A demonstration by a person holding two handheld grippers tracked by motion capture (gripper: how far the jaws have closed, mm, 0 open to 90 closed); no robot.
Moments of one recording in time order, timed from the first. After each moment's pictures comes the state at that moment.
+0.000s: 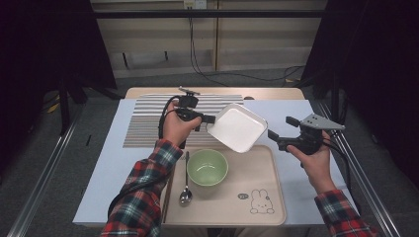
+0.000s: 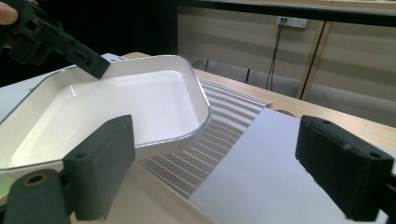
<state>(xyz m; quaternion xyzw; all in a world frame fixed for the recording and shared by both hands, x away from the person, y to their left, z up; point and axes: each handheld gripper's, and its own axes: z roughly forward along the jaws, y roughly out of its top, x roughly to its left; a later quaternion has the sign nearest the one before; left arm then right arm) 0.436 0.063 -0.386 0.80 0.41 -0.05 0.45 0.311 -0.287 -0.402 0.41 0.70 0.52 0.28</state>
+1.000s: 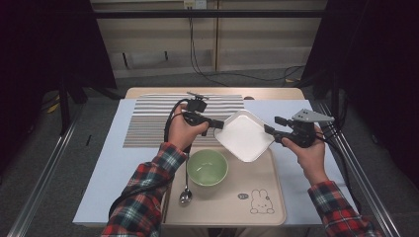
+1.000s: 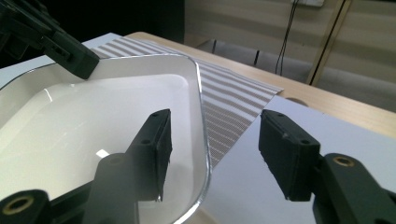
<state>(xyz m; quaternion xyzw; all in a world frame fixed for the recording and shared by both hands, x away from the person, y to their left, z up) 0.422 0.043 -0.386 0.81 0.36 -0.07 0.45 0.331 -0.278 -0.403 0.41 0.73 0.49 0.25</state>
